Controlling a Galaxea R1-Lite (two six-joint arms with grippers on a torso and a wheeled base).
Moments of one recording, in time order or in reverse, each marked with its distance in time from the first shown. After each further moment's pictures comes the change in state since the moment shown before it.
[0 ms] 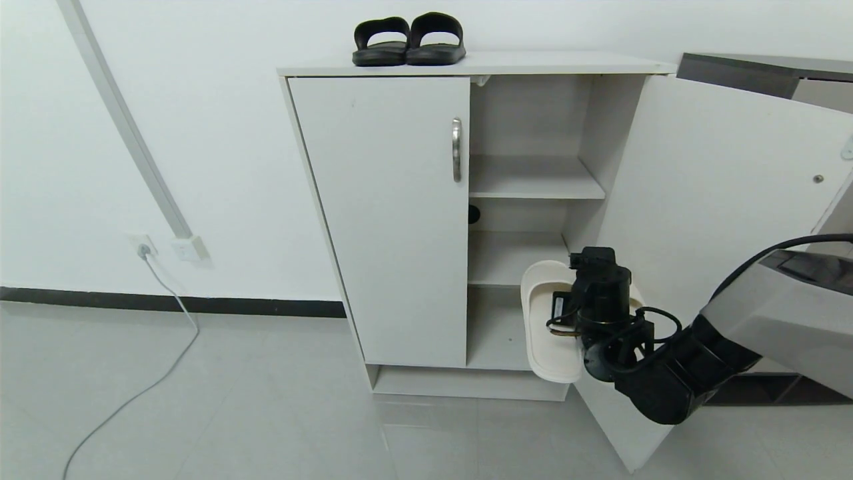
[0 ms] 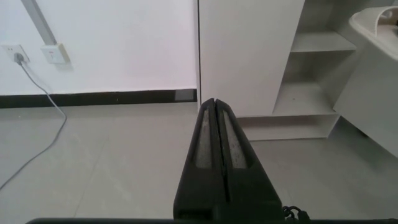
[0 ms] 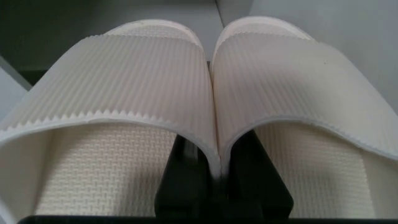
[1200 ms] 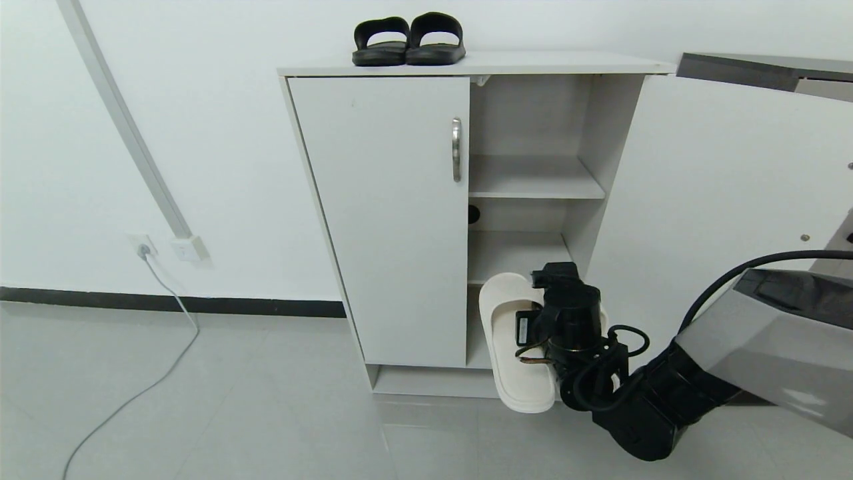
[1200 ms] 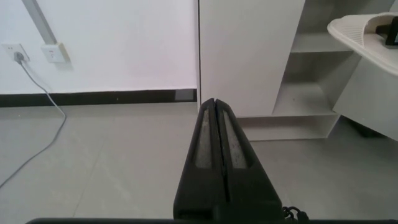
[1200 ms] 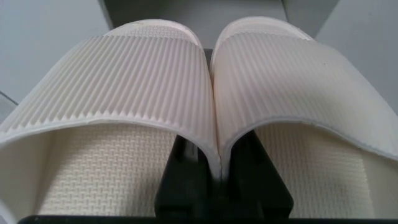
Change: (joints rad) left arm 0.000 0.001 0.000 0.000 0.000 -0.005; right arm 0.157 0.011 0.025 -0.039 0.052 0.004
